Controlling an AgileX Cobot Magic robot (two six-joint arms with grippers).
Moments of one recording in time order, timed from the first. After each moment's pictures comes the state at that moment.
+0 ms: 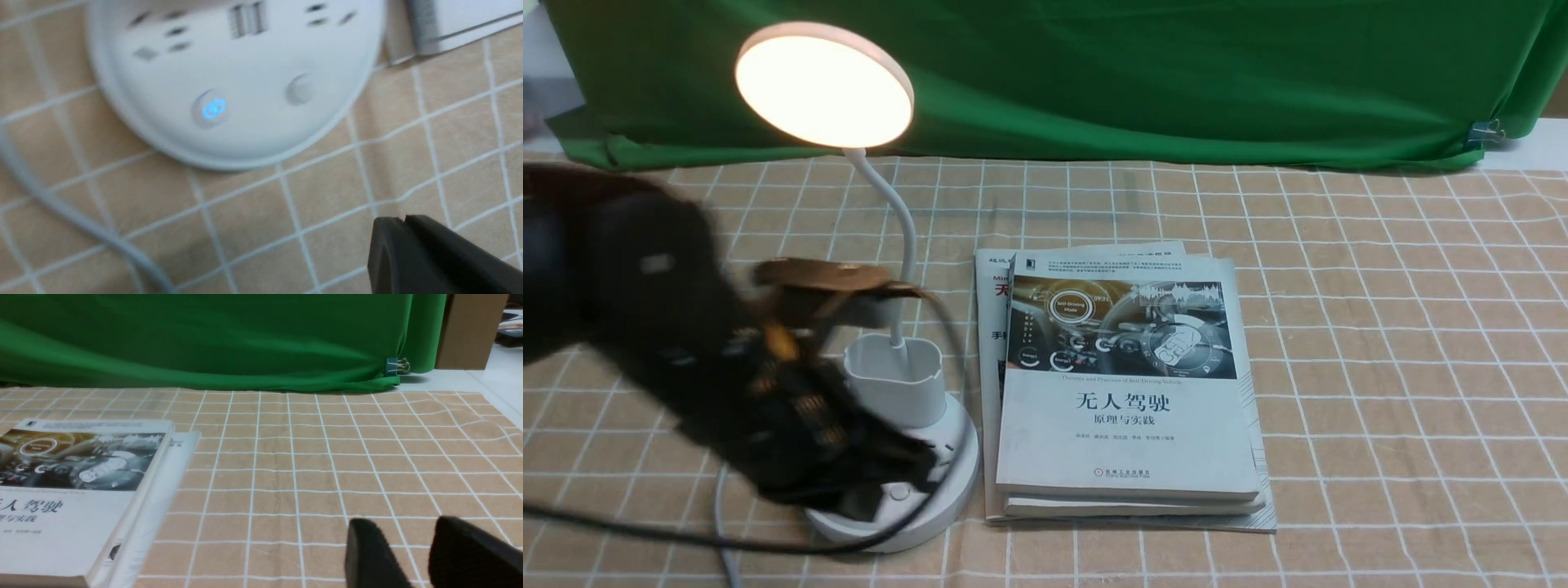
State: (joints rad) right arm 0.06 0.00 0.01 -0.08 0.24 0.10; left arm -0.46 1.44 -0.99 -0.21 0.94 0.05
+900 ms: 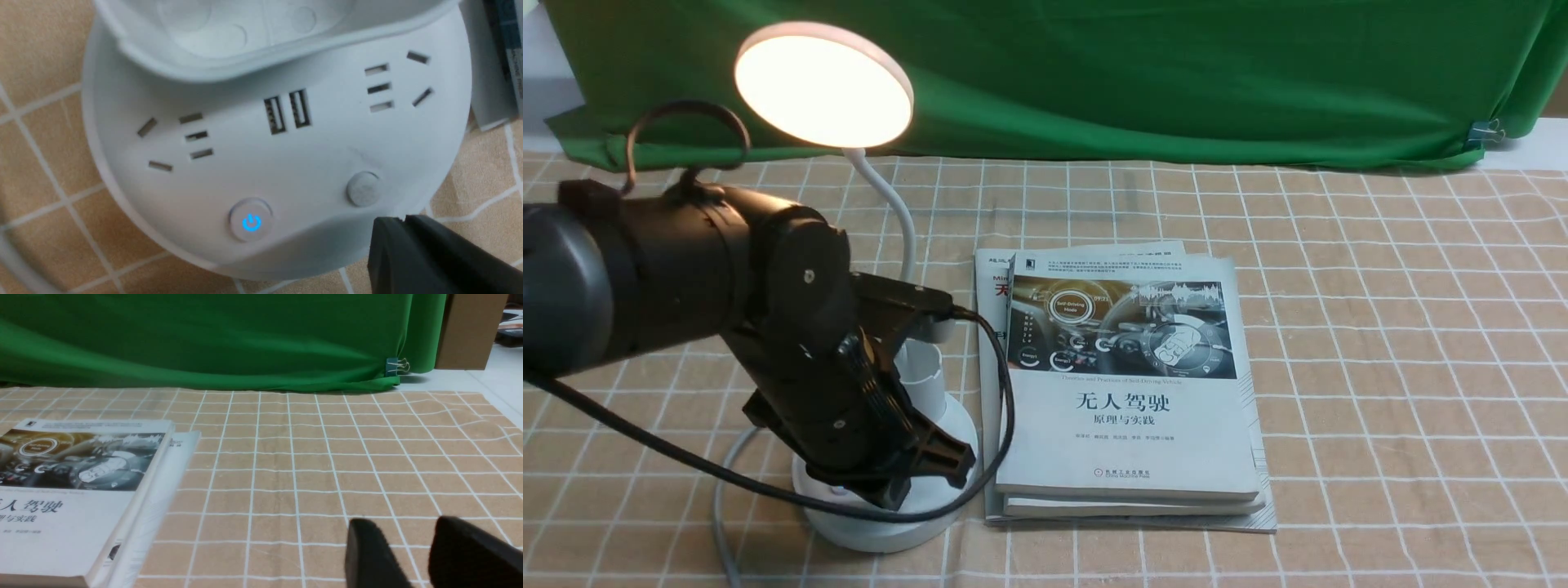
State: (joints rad) right arm 0.06 0.00 0.01 -0.08 0.24 0.10; left arm -0.48 1.63 -1.03 -0.12 0.85 0.07
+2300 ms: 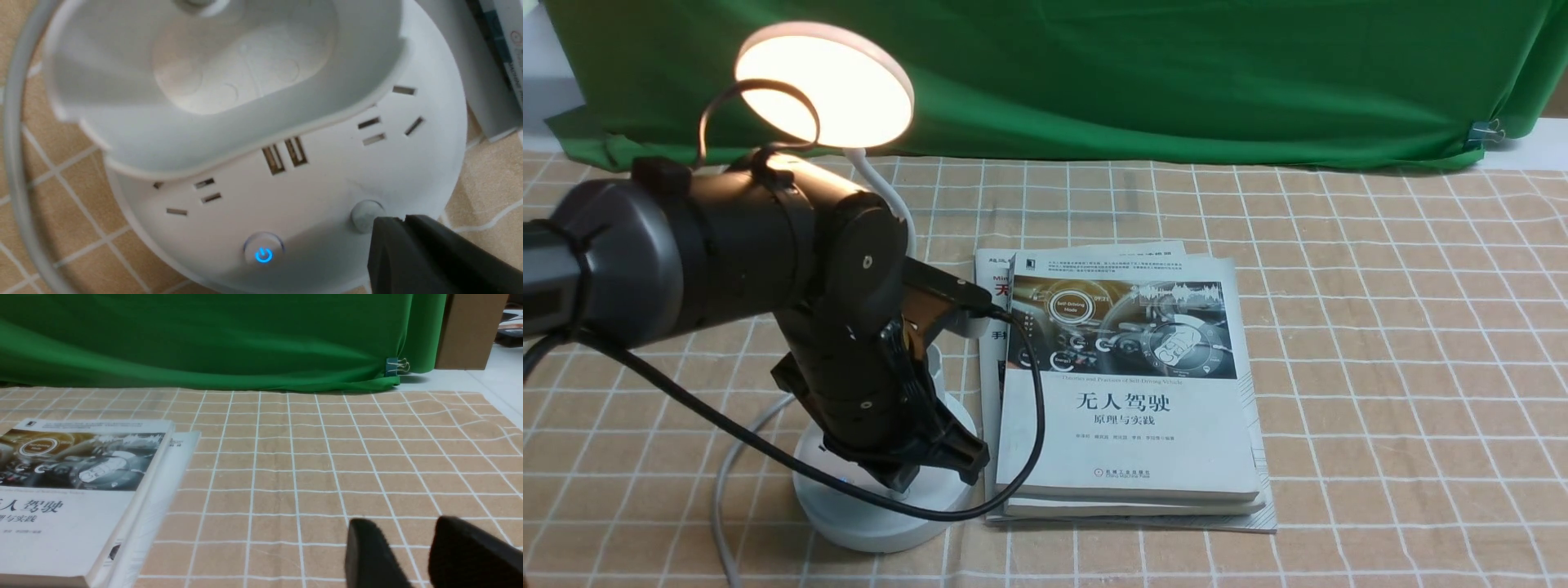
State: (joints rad) right arm 0.06 0.00 0.01 -0.08 0.24 0.10; left arm -0.51 1.70 -1.13 -0.02 0.92 0.09
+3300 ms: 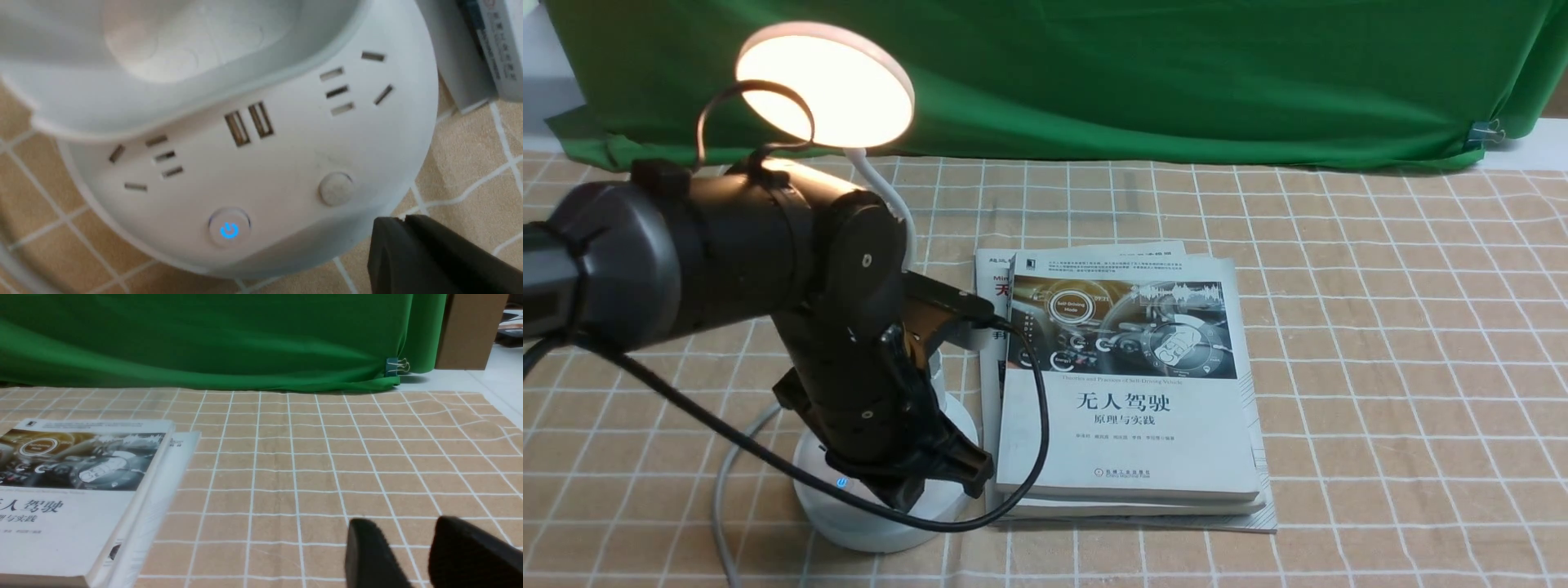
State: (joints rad) right arm 0.06 0.00 0.01 -0.08 0.24 0.10; left arm -0.51 1.68 -1.11 -0.08 0.95 0.10
